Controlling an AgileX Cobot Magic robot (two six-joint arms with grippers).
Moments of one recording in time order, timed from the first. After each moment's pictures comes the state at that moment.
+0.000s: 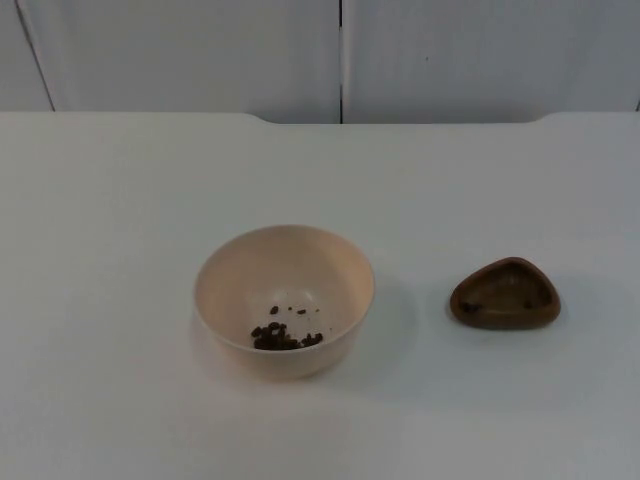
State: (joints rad) right arm 0.34 0.00 -0.54 0.03 0.99 0.00; left arm -0.40 0.17 -0.56 -0.09 1.00 0.09
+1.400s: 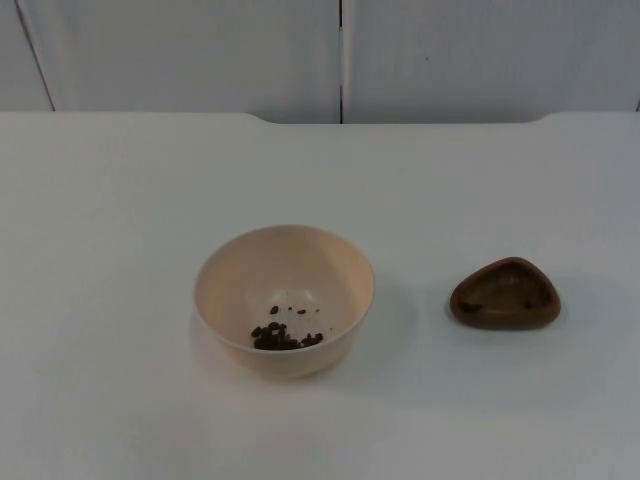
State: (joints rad) right arm 0.34 0.00 -0.51 -0.03 1.08 0.00; left arm -0.40 0.00 -0.50 -0.01 1.08 0.05
